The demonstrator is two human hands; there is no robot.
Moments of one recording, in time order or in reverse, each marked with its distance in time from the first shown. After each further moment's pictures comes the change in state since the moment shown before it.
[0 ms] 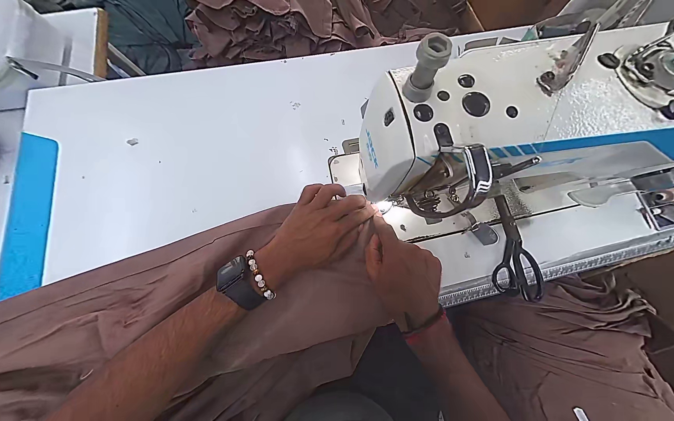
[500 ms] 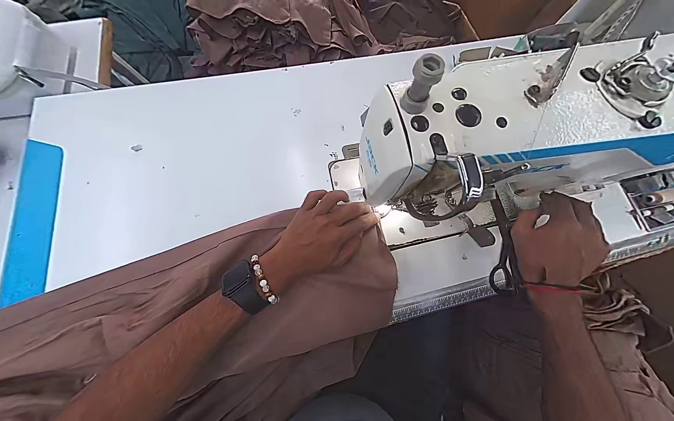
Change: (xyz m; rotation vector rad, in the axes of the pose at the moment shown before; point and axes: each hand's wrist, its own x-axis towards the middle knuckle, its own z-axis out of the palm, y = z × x) left_hand 0.001 0.005 0.002 -0.008 0.016 0.005; right_hand 0.036 0.199 -0.047 -0.254 0.167 0.422
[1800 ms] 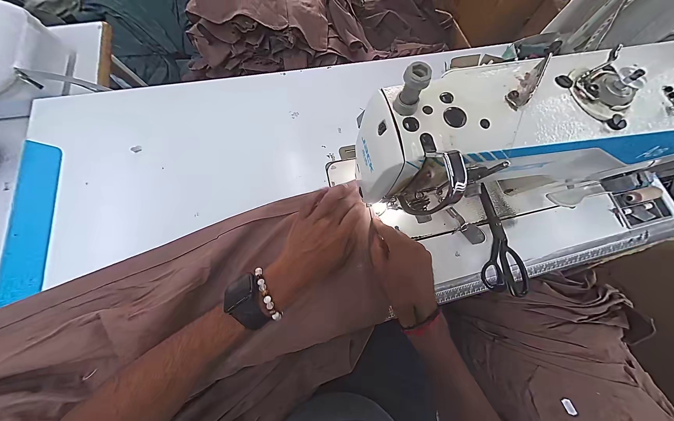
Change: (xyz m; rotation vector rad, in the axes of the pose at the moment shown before) left_hand 0.005 0.021 -0.006 0.061 -0.066 -0.187; right_hand -0.111 -0.164 -0.019 0.452 -0.331 -0.324
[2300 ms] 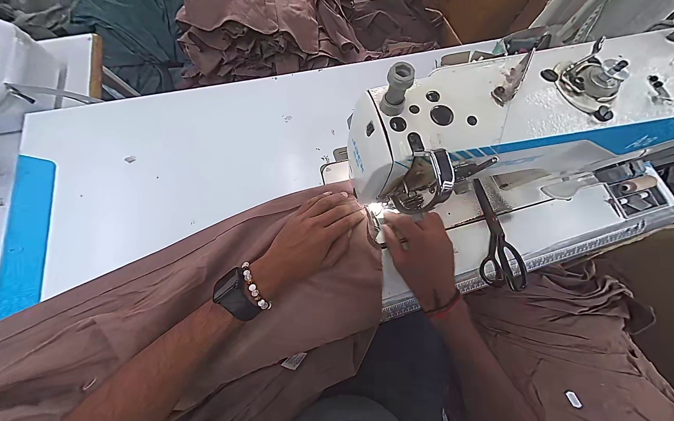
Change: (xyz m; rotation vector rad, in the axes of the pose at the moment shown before) left_hand -0.005 -0.026 0.006 -0.240 0.020 0.175; right_hand 0.015 0.045 -0.003 -0.044 0.177 -0.145
